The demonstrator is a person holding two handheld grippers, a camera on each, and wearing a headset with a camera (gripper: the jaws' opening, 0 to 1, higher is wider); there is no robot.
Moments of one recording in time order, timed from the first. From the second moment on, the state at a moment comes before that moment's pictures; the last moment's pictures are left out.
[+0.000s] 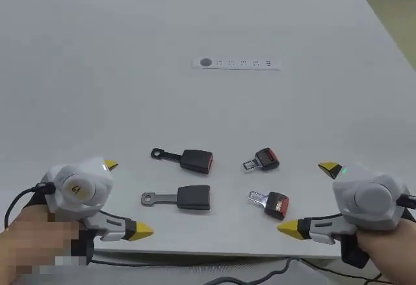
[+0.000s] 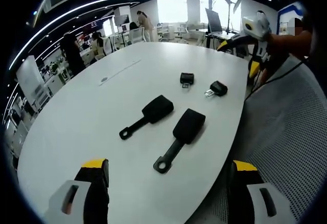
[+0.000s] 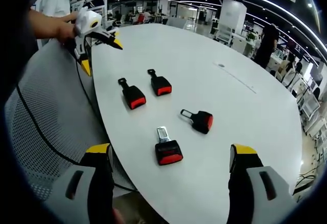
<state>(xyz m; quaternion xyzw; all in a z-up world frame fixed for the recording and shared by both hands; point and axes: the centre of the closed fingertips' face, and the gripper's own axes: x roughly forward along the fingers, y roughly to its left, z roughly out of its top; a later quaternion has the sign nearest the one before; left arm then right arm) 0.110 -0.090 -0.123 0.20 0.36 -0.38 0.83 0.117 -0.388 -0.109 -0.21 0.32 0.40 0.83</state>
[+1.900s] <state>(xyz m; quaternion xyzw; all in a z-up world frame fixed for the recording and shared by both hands) 0.106 -0.087 -0.117 0.22 0.37 -0.38 0.82 0.117 -0.386 -0.113 -0.21 0.32 0.42 0.82</state>
